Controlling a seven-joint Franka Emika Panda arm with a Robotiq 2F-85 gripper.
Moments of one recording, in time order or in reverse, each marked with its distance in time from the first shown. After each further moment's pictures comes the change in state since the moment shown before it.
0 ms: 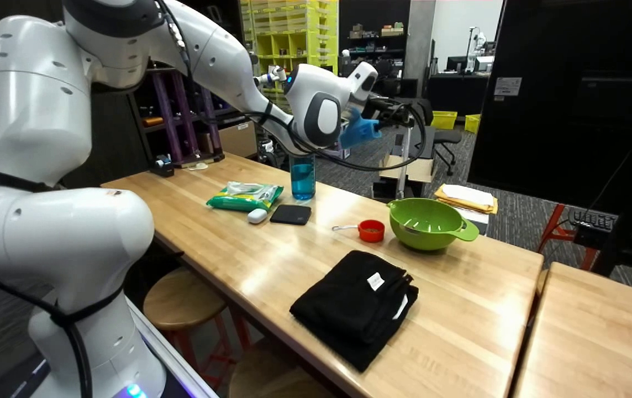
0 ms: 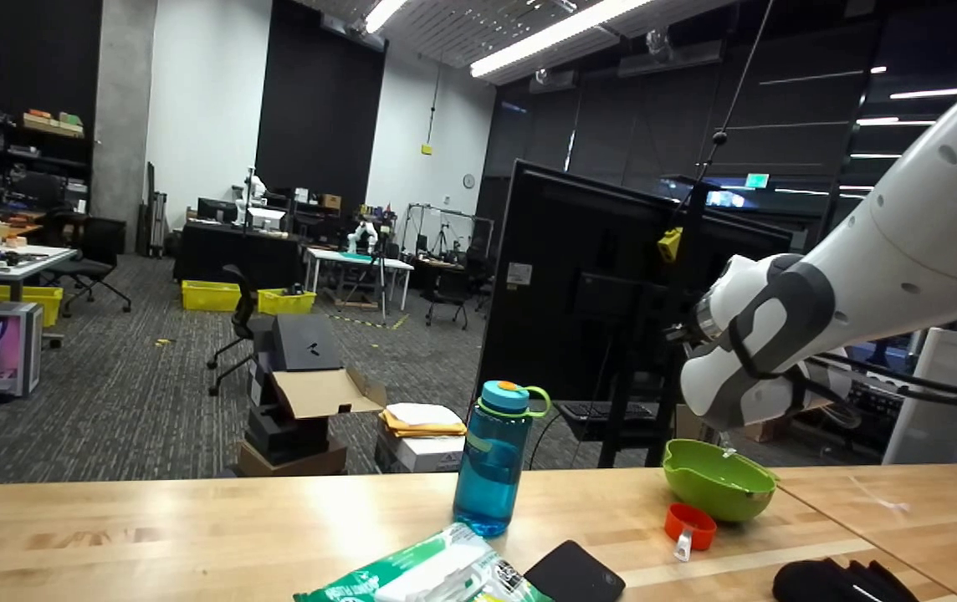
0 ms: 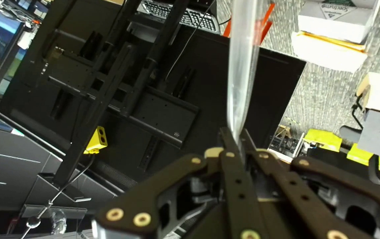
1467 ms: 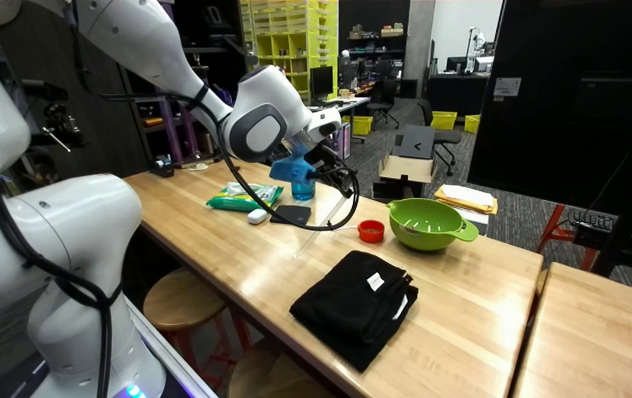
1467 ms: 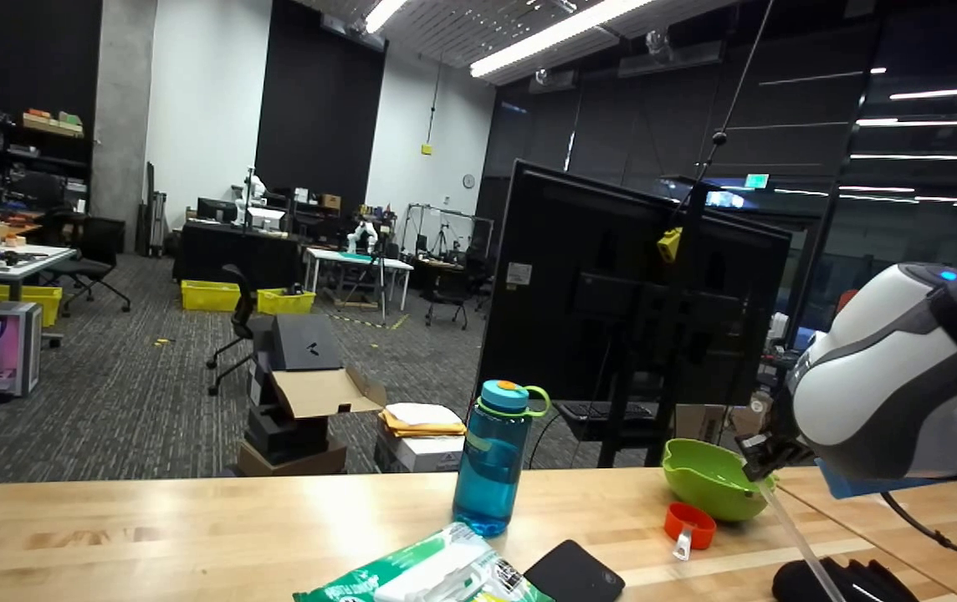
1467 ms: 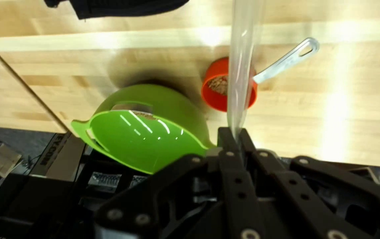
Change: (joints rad) arm 0.899 -0.321 -0.708 -0.542 0.045 -0.397 -0.108
